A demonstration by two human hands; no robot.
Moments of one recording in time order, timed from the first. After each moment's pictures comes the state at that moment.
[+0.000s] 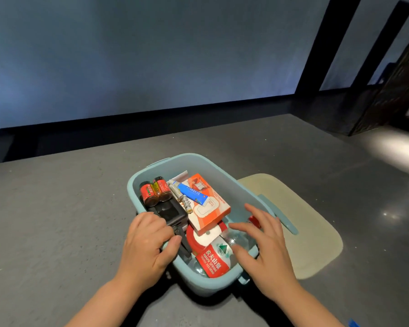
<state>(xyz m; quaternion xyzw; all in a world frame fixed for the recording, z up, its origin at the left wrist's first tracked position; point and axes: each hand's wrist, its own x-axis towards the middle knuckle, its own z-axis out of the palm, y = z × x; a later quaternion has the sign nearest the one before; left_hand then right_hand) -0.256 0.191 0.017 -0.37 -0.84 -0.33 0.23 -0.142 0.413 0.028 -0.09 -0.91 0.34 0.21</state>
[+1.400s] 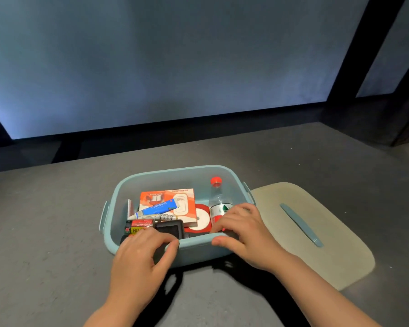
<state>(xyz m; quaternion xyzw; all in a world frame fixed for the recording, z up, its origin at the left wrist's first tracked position) -0.214 0.151 0.038 -0.21 -0.91 -0.30 0.20 -0.208 0.399 0.043 0.20 -0.94 0.24 0.16</state>
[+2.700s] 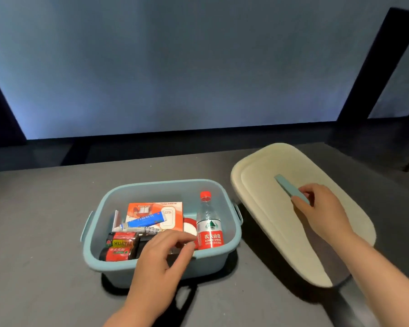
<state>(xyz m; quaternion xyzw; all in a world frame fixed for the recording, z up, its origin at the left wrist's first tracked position) -0.205 0.225 0.060 -0.20 -0.83 -0.49 0.15 -0.244 0.583 0.075 -0.14 -0.94 0.22 0.23</state>
